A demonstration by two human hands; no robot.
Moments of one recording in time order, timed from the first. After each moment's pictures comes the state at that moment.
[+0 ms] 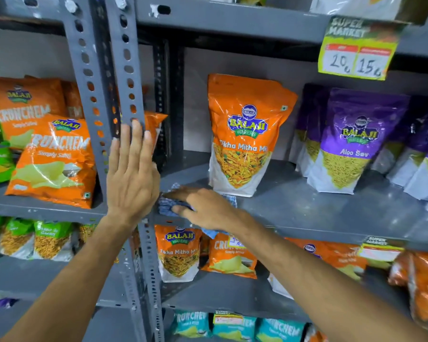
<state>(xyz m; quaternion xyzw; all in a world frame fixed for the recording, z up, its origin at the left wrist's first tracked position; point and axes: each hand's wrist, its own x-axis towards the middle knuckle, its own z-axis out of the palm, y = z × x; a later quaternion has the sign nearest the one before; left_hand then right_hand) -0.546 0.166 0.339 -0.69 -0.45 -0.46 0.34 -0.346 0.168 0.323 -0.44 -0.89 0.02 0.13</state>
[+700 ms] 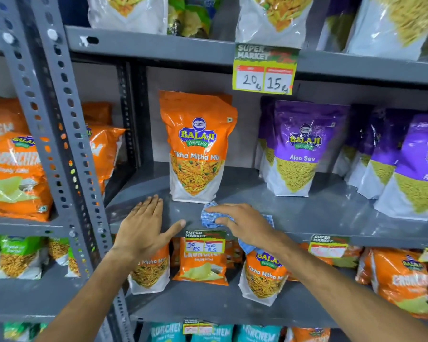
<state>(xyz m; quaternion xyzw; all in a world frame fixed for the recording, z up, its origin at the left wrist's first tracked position) -0.443 0.128 0.292 -0.80 -0.59 -0.13 0.03 -0.154 0.108 0.321 -0.52 -0.82 0.08 0.23</state>
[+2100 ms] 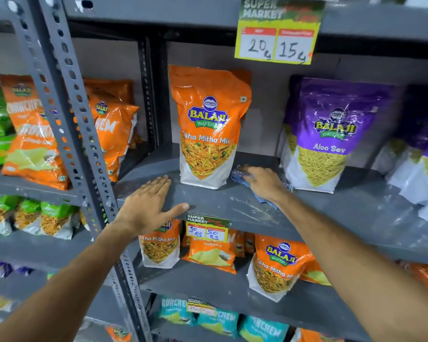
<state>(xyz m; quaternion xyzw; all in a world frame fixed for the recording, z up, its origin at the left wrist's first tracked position) -0.440 0.129 0.299 -0.79 -0.60 -0.11 0.02 -0.100 0.228 0.321 -0.62 -0.75 0.06 0.22</state>
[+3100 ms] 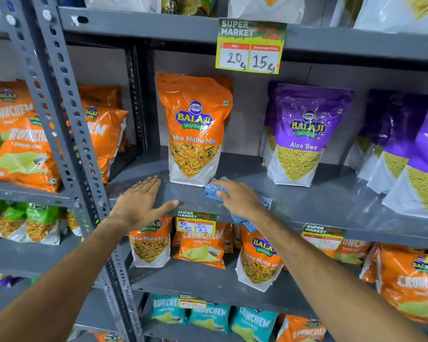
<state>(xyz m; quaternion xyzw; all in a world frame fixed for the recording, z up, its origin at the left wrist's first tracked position) -0.440 0.128 0.299 -0.79 -0.60 -0.09 0.02 -0.143 0.129 0.326 -0.60 -0.77 0.09 0.19</state>
